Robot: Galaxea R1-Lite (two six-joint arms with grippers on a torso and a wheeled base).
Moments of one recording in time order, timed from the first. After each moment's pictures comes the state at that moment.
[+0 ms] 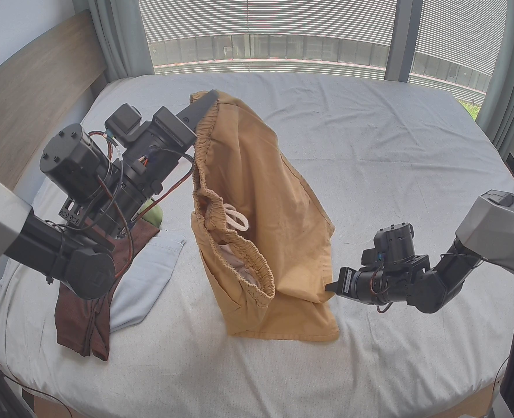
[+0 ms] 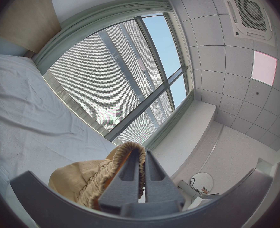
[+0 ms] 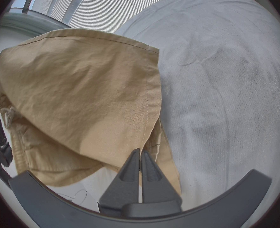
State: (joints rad) left arm -0.45 1.94 -0.94 -1.49 -0.24 -0.76; right arm 0.39 2.23 -0.87 -0.67 0.30 0.59
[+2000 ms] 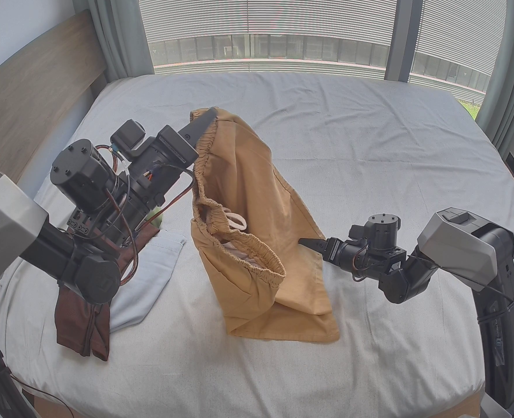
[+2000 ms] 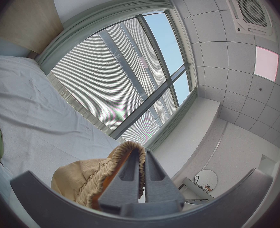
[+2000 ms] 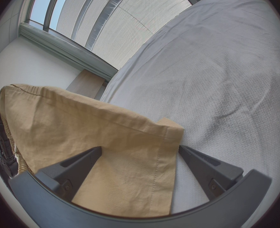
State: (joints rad) left arm -0.42 2.00 -0.92 -1.54 -0.26 -0.74; right arm 0.31 2.56 -1.23 -0.99 0.40 0.65
